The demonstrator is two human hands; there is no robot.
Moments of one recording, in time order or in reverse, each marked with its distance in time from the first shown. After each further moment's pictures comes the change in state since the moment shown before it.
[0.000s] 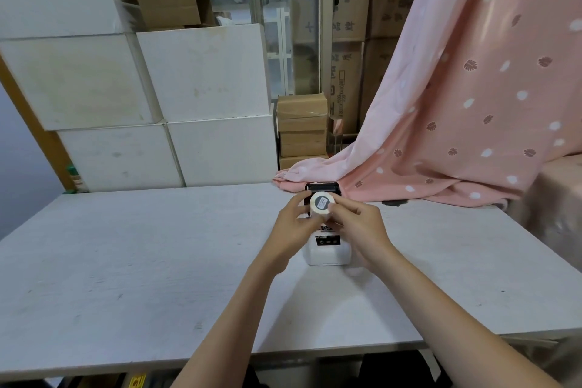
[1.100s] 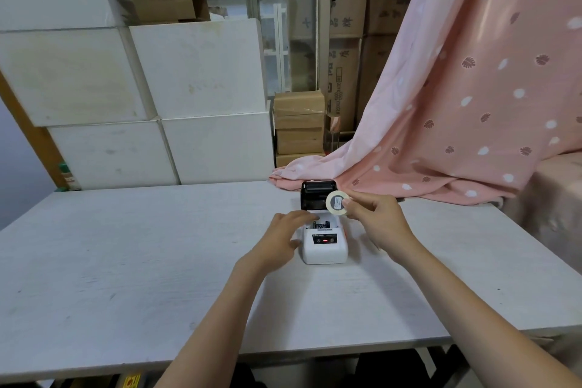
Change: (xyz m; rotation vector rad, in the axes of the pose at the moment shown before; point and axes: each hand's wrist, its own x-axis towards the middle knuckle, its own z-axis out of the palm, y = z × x) left_hand 0.019 -0.045 -0.029 0.938 -0.231 0.224; right_hand 0.010 -0.009 -0.046 -0.358 0.014 -0.158
